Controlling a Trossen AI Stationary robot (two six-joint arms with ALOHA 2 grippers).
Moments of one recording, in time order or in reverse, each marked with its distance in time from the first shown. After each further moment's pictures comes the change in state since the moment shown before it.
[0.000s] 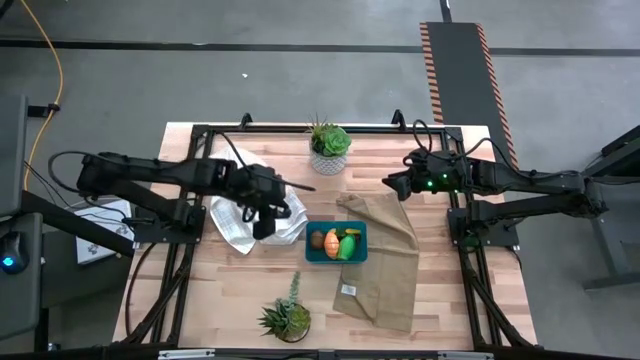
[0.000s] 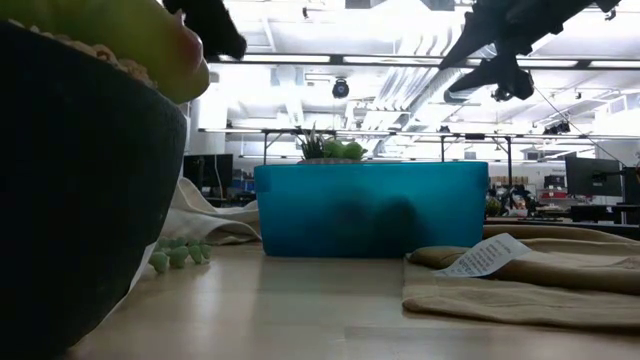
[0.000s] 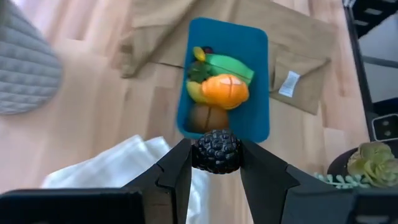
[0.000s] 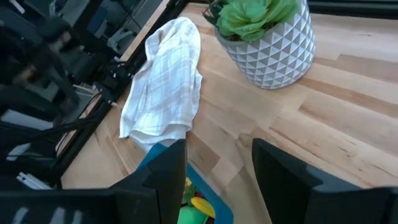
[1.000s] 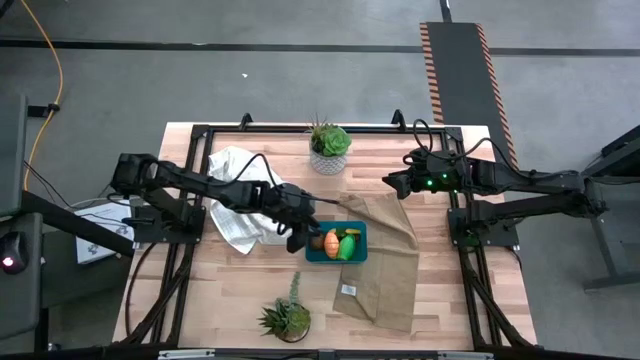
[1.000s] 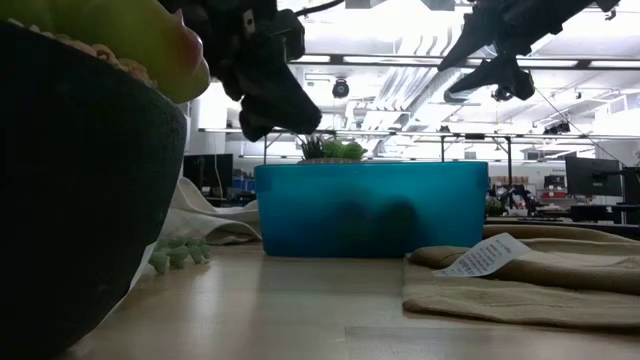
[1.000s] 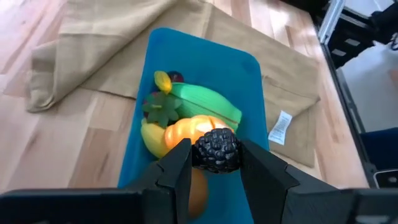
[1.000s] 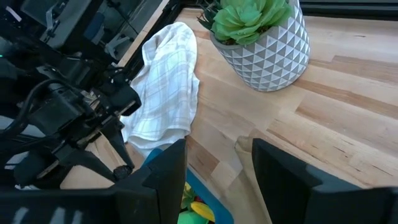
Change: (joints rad) left arm 0.000 0.313 -0.225 0.711 0.140 -0.104; right arm 0.000 0.001 0.000 0.002 0.023 0.023
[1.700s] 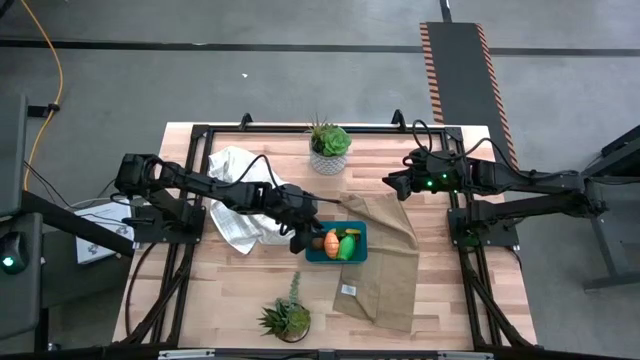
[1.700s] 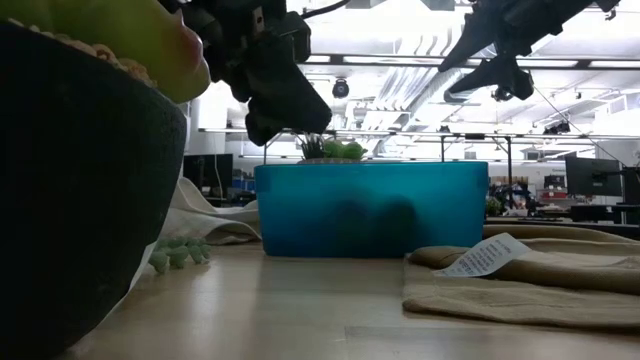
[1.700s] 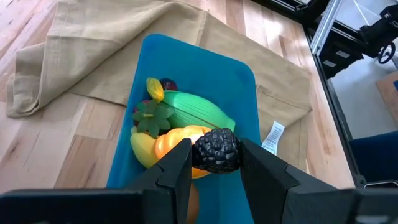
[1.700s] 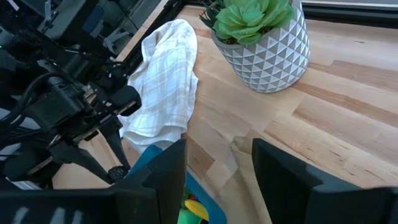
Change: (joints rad) left arm 0.000 0.033 0.001 0.068 0.018 -0.046; right arm 0.000 0.000 0.000 -0.005 0.000 -0.046
